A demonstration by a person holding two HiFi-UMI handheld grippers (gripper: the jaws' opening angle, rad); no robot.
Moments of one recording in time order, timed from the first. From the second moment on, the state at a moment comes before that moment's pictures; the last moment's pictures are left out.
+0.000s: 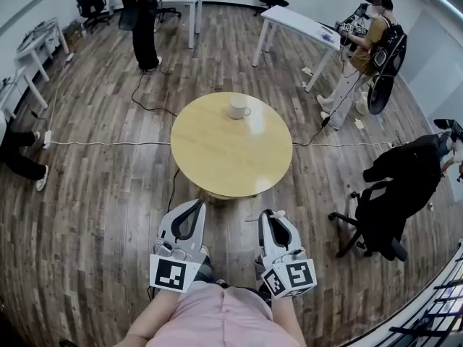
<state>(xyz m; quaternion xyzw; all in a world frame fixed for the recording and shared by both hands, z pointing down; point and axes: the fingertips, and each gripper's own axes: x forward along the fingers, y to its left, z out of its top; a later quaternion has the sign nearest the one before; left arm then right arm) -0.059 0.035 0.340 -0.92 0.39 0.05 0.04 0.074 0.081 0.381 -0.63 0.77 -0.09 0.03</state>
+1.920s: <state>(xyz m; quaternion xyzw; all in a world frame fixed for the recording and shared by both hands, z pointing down) 0.049 -0.245 0.370 -0.90 0.43 0.01 -0.01 0.190 -0.206 0.370 -0.60 0.79 -0.11 0.04</state>
